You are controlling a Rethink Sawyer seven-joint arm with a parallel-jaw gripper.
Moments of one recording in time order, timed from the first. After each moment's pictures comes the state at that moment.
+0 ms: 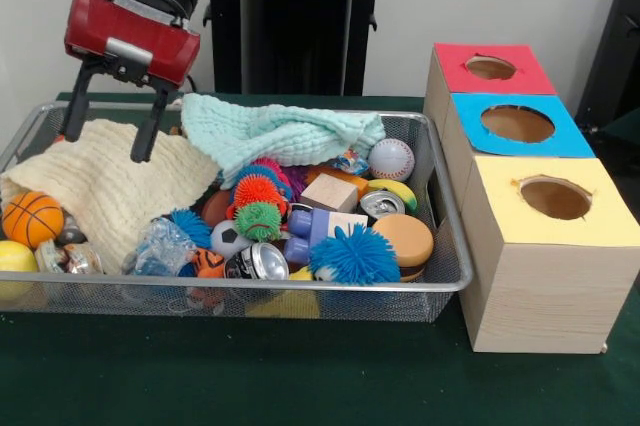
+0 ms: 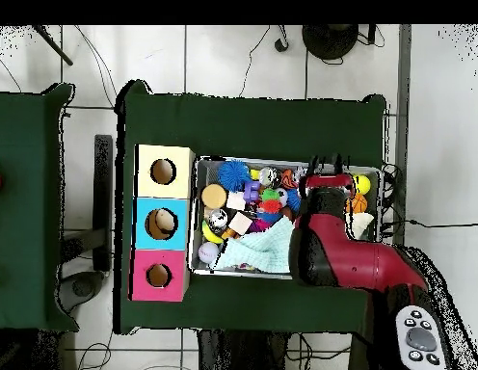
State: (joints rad) arm -0.43 -0.65 -0.10 1.69 -0.49 -0.46 1.58
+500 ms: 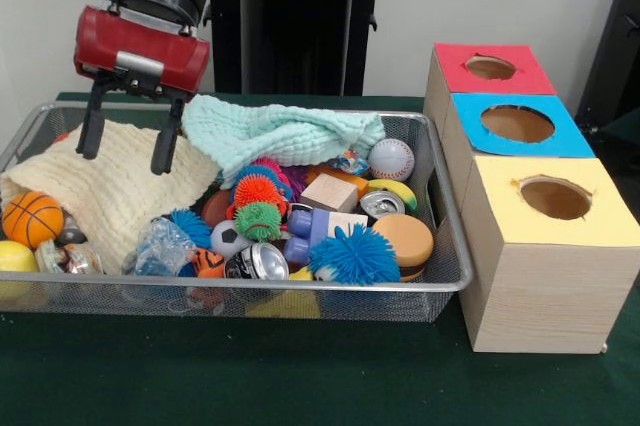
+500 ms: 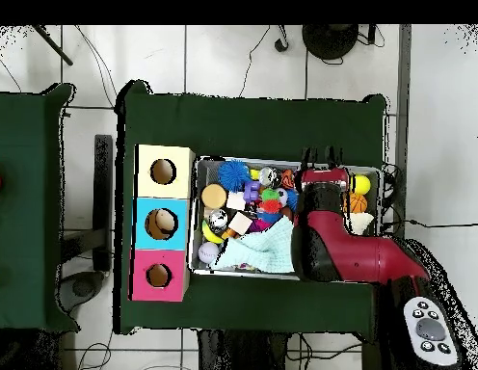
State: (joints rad) arm -0.51 -0.65 0.02 1.69 -0.56 -0.51 1.64
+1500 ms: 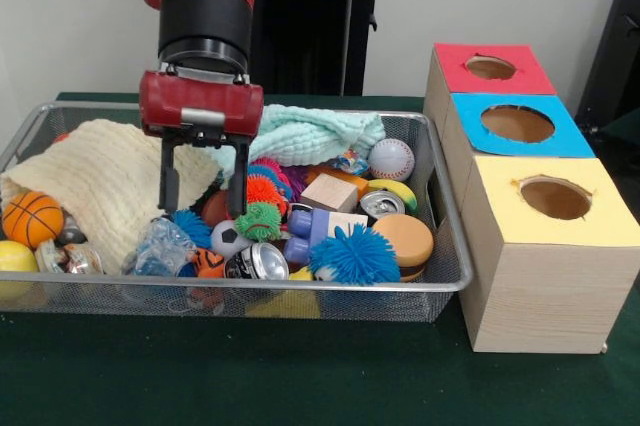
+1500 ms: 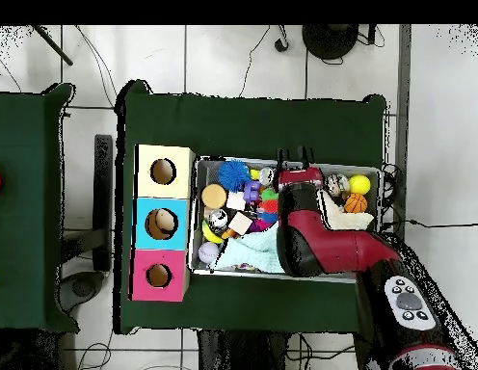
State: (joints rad) arm -0.54 -0.54 0.11 1.68 -0.62 -0.60 1.67
